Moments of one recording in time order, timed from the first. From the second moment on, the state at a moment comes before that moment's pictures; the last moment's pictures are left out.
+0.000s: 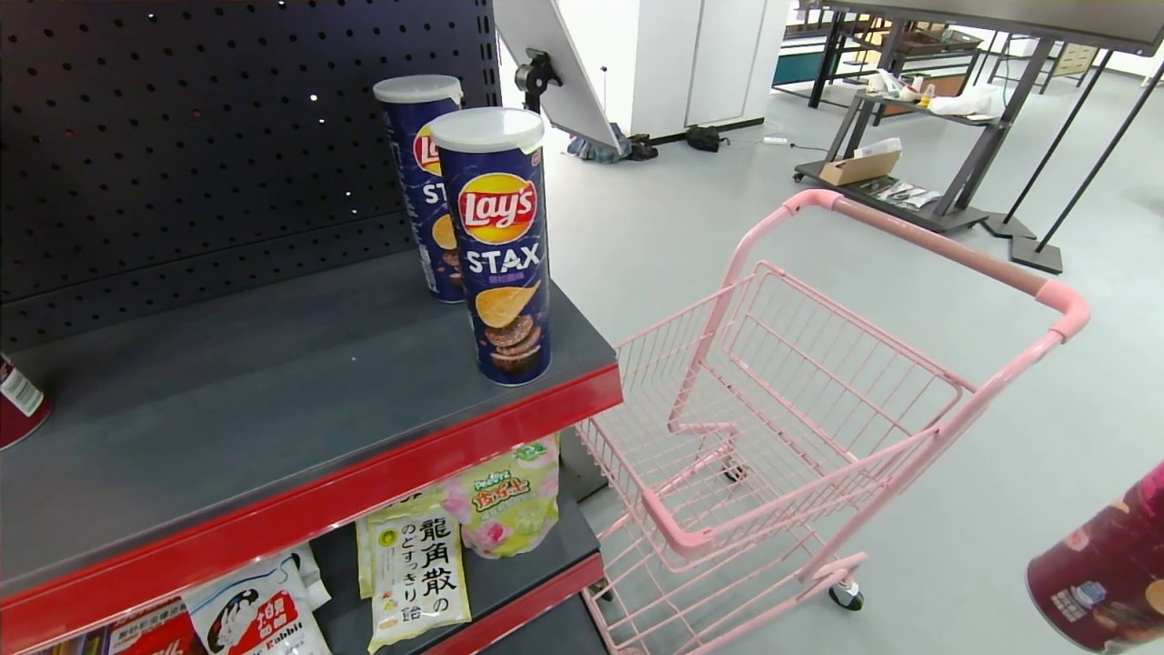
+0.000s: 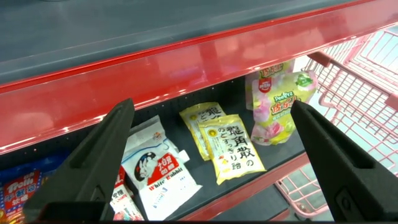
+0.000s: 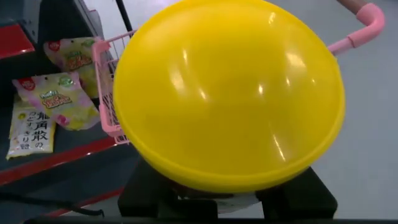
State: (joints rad) left arm 0.00 0.00 0.00 0.01 0.02 0.00; right arm 0.08 0.65 -0.57 0.11 0.02 -0.04
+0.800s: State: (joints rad) left arm 0.00 0.00 0.00 0.01 0.02 0.00; right arm 0.07 0.62 -0.54 0.11 0.03 -0.11
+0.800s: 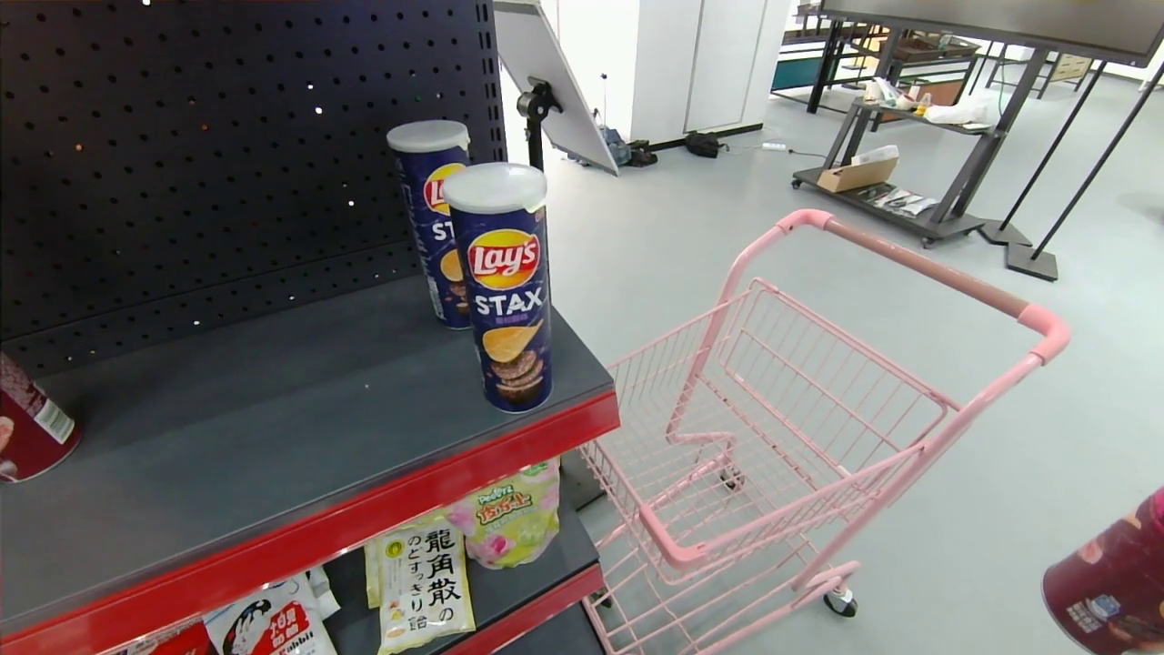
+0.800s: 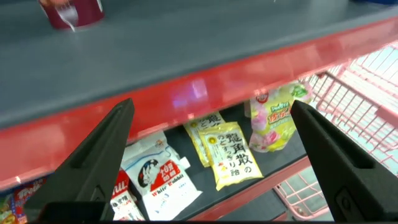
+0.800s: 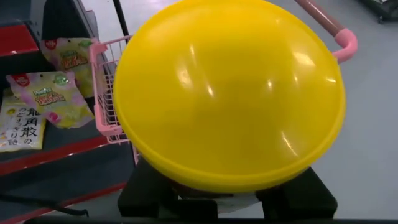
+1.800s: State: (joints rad) left arm 0.00 0.00 0.00 0.01 0.02 0.00; right arm 0.08 0.83 -0.65 -0.09 0.14 -0.13
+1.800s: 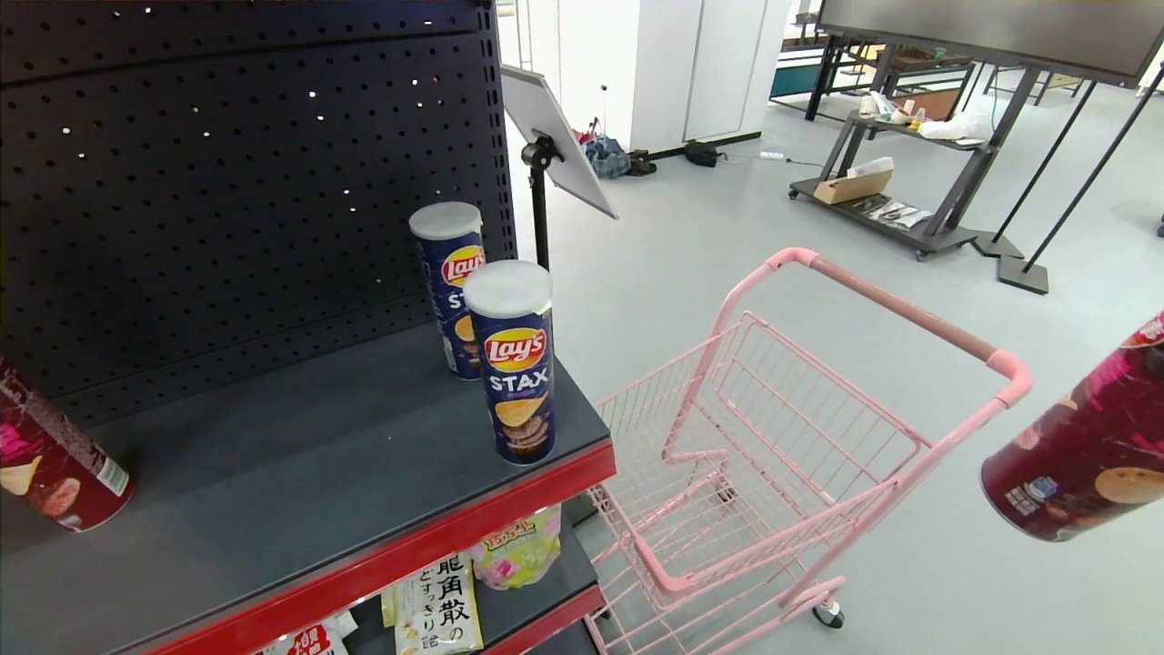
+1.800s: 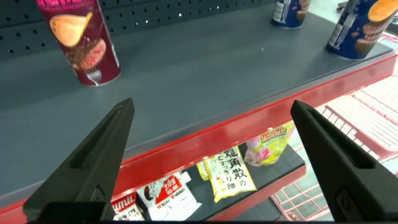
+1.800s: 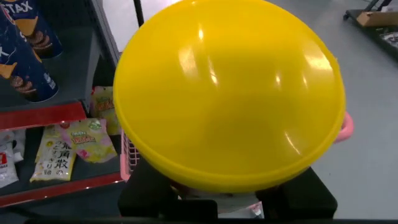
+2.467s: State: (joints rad) left arm 0.00 0.00 0.00 0.01 0.02 0.00; right arm 0.08 0.86 -0.64 -0.08 0.14 -0.13
